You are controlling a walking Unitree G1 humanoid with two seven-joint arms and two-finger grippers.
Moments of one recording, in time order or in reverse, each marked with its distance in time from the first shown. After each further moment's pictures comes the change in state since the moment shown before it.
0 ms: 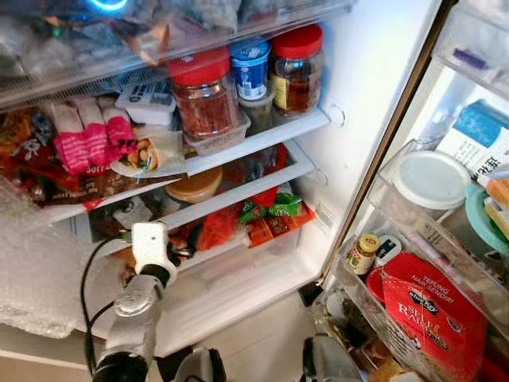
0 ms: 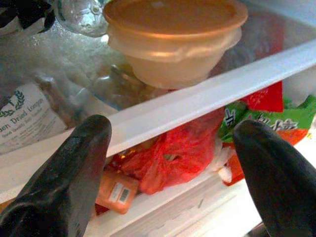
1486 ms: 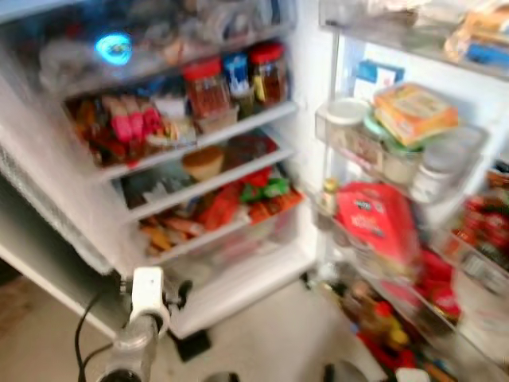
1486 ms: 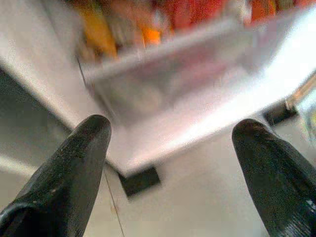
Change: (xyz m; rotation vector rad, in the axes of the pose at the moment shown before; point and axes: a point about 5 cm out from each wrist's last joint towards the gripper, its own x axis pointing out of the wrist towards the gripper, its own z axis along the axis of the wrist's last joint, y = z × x) left arm -0.049 0.022 -0.099 -0.027 0.471 0.149; right arm 0.003 0.015 0.002 0.315 0.029 -0.026
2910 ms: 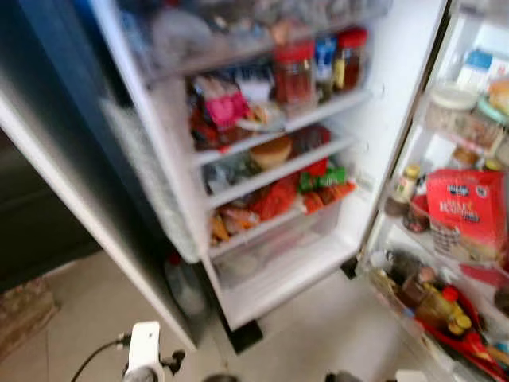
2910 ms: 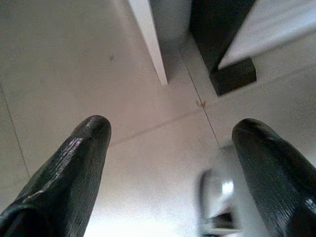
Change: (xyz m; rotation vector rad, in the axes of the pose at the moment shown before) left arm -0.023 0.004 -0.064 -0.008 0.335 0.076; right arm 0.000 -0.011 0.002 -0.044 0.006 0.004
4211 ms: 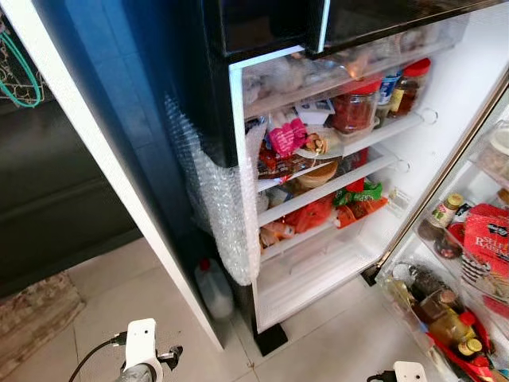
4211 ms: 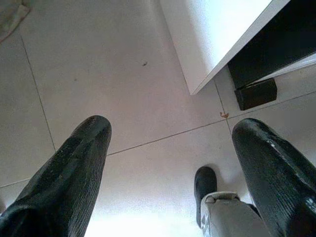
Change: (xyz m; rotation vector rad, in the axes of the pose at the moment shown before) left arm 0.000 0.004 0.002 -0.065 0.002 0.020; right arm 0.002 0.005 0.011 0.027 -0.043 0.016
